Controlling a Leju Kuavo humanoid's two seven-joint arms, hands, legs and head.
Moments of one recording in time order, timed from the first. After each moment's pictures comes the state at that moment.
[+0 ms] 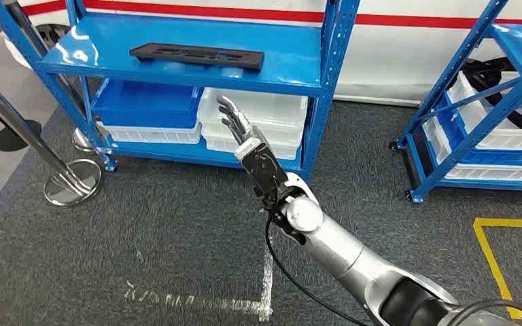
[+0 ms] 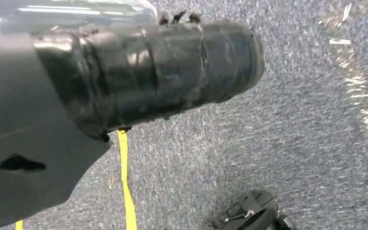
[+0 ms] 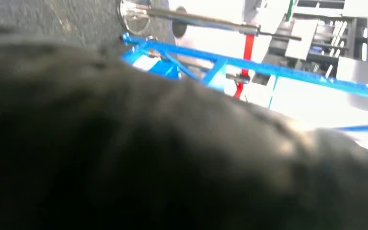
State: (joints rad) left arm -0.12 0.02 -0.96 -0.25 0.04 0.35 -0.03; right arm -0.39 -0.13 0.50 -1.64 -0.14 -0.17 -0.26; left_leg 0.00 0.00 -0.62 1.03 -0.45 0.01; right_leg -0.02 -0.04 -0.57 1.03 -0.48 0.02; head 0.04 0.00
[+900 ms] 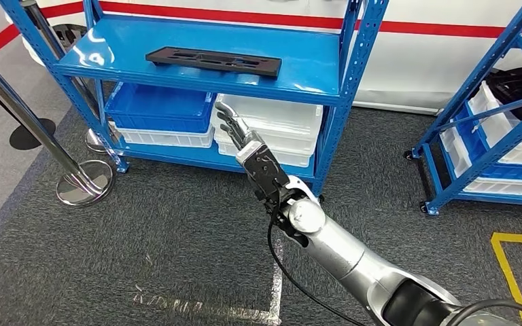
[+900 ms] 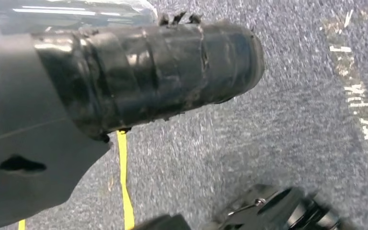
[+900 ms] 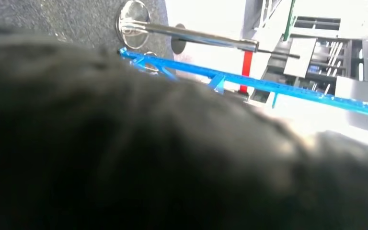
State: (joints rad) left arm -0.12 0.02 -0.97 -0.25 0.03 0.33 -0.02; right arm -0.38 -0.14 0.50 -1.64 -0.16 -0.13 -0.26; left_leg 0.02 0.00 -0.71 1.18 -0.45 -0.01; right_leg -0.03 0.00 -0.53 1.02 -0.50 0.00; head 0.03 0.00
